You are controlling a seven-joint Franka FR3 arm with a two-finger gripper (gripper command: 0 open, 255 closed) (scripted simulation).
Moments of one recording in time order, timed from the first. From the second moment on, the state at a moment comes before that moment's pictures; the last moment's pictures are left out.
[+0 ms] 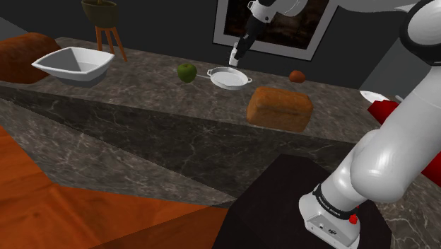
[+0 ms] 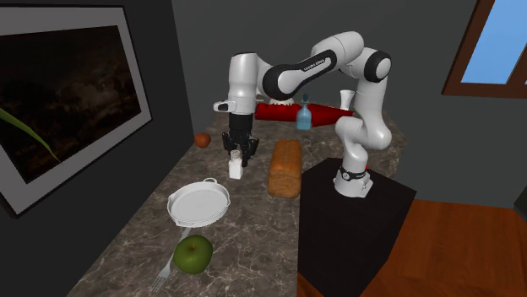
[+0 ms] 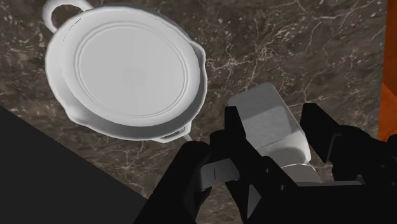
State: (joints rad) arm 0.05 0.03 -0.31 -1.81 0.24 2.03 -0.61
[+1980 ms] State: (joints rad) arm 0.03 -0.13 -0.33 -1.66 0.18 1.72 -0.57
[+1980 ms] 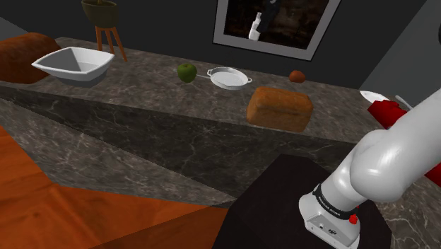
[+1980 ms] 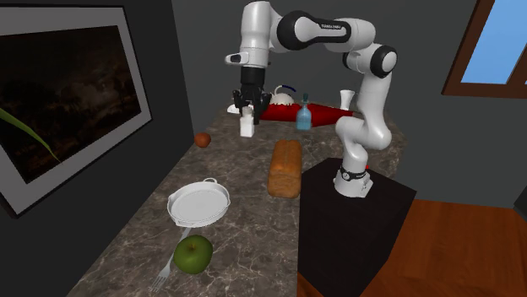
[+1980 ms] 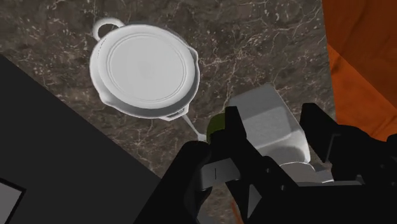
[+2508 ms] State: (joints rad) arm -0.02 -0.41 -0.34 -1.91 0.09 1.70 -0.60
